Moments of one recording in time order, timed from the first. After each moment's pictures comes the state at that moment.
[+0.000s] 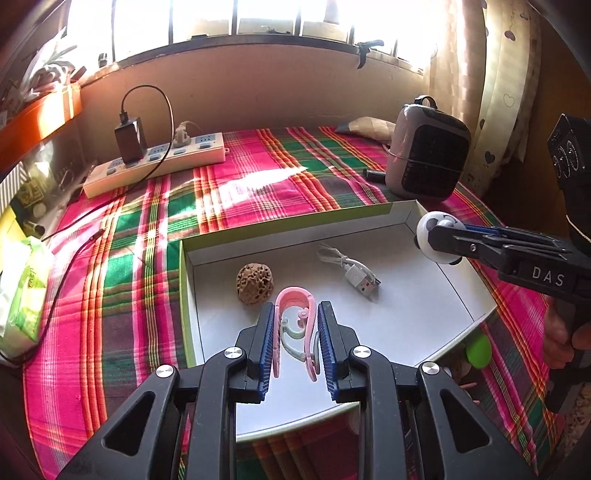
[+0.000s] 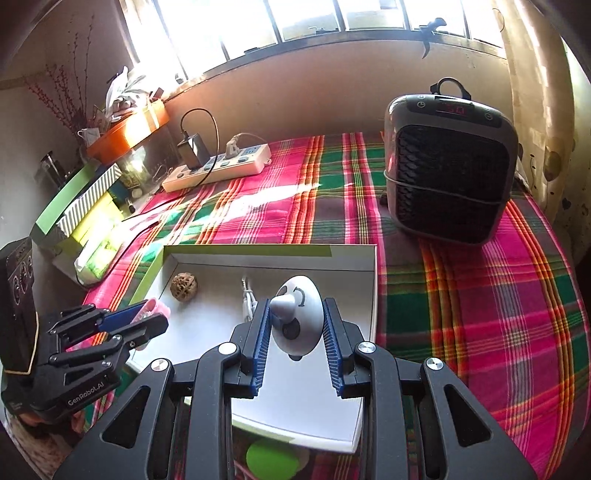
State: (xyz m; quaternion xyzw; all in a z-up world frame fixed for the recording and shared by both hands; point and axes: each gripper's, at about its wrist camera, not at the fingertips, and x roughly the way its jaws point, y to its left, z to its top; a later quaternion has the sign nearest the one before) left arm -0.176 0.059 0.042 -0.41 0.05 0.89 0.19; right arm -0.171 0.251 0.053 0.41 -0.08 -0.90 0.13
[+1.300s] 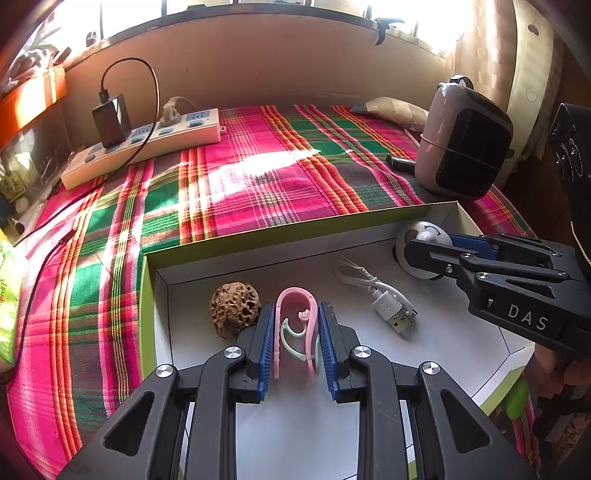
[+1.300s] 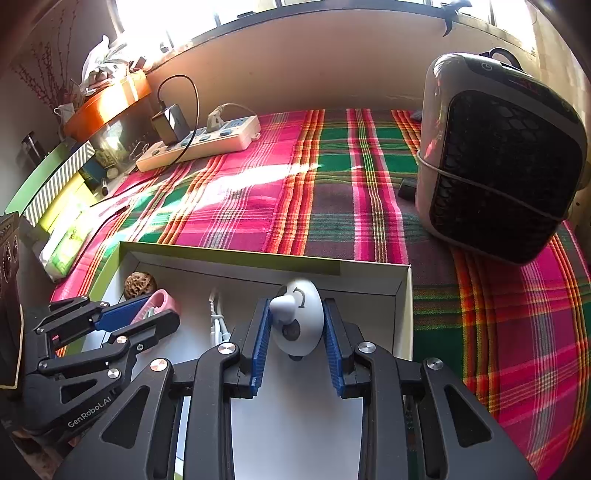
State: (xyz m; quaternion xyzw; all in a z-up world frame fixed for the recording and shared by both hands) left arm -0.224 0.078 0.014 -0.45 0.04 0.88 0.18; right arm -0.218 0.236 0.021 0.45 -0.04 -0.88 0.12
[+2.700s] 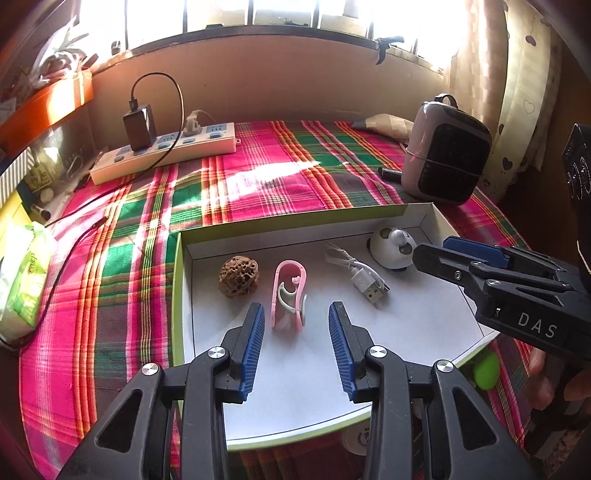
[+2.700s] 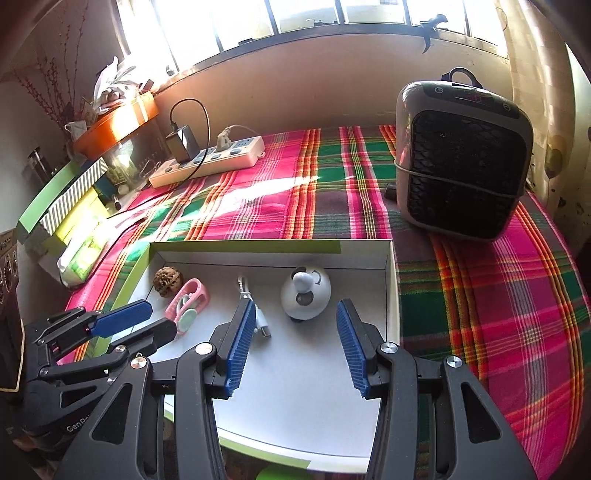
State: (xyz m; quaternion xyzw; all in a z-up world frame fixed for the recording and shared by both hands) left arm -0.177 0.066 0.039 -0.42 0.03 0.89 0.16; right arm -0.174 0.236 0.043 0.41 -0.07 -0.90 0.11
